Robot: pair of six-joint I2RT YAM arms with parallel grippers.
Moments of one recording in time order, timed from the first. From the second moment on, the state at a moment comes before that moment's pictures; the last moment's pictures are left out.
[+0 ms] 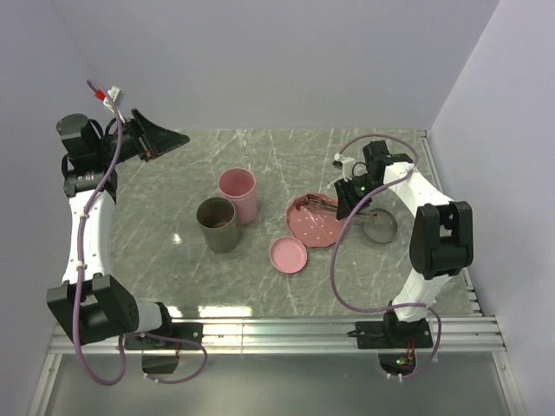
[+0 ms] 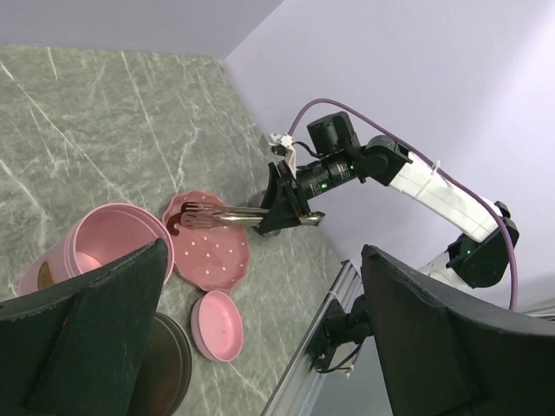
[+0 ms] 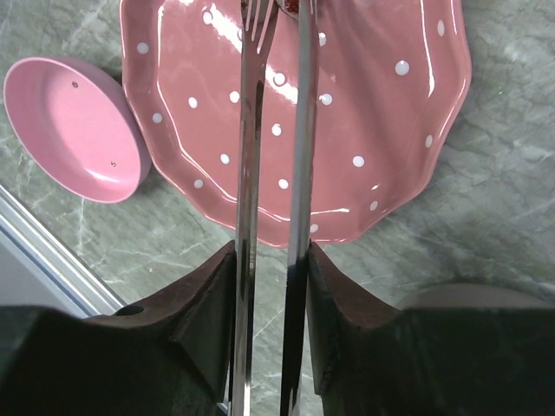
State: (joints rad) left arm 0.27 1.31 1.28 -0.02 1.19 -0.76; right arm 0.13 1.76 1.33 -0.91 -0.55 -0.39
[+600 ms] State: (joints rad) left arm 0.27 1.31 1.28 -0.02 1.20 -0.76; right arm 0.12 1.70 1.34 -1.01 -0.62 -0.37
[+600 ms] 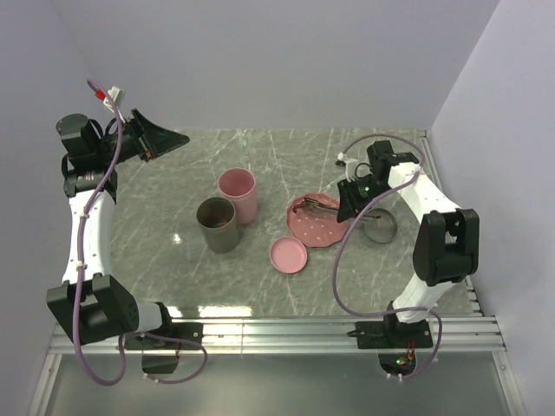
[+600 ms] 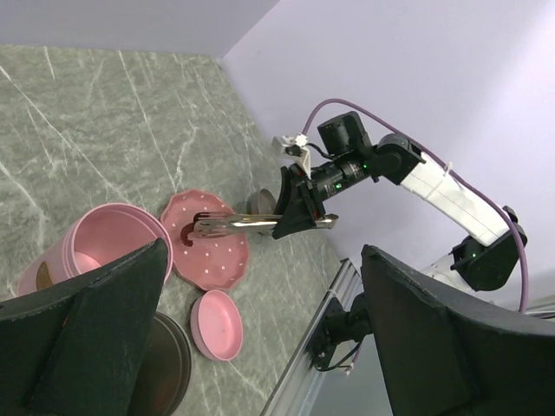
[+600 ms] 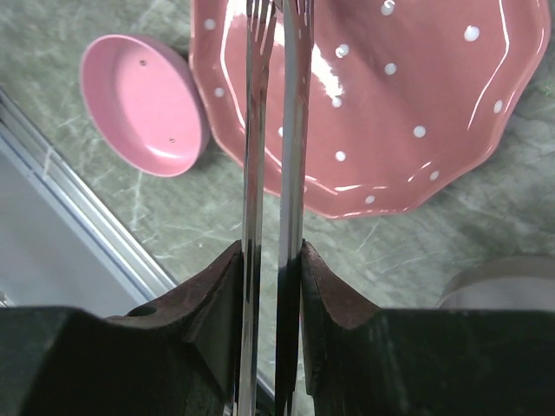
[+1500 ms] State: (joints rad) left arm 0.27 1.32 1.29 -0.01 1.20 -0.78; right arm 0.49 1.50 1.58 -1.04 -0.77 -0.21
